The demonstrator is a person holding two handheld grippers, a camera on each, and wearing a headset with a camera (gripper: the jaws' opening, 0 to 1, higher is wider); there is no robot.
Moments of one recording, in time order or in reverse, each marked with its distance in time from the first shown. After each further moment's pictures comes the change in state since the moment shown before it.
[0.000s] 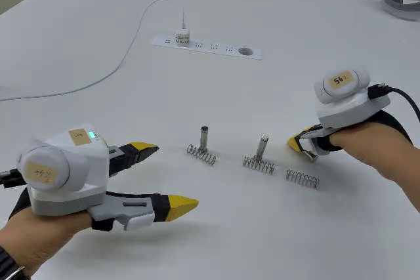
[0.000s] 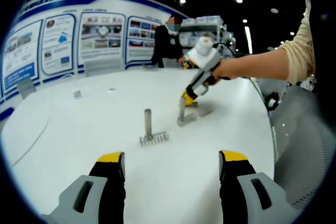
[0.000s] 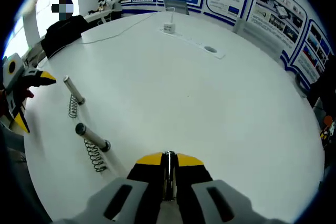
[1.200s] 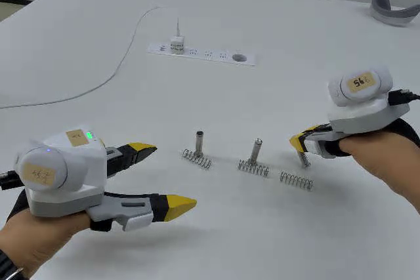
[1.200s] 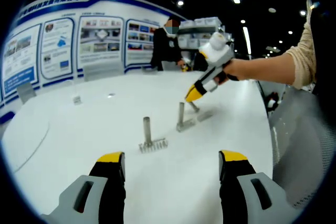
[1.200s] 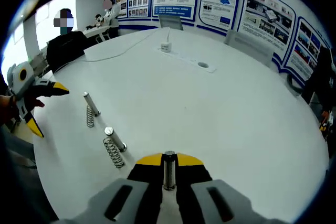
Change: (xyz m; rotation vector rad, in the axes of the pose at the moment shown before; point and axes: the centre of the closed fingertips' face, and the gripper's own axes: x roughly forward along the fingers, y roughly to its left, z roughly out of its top) left arm -0.002 -0.003 0.012 0.021 -0.020 0.000; right arm -0.048 0.006 0.008 0.057 -0.134 -0.015
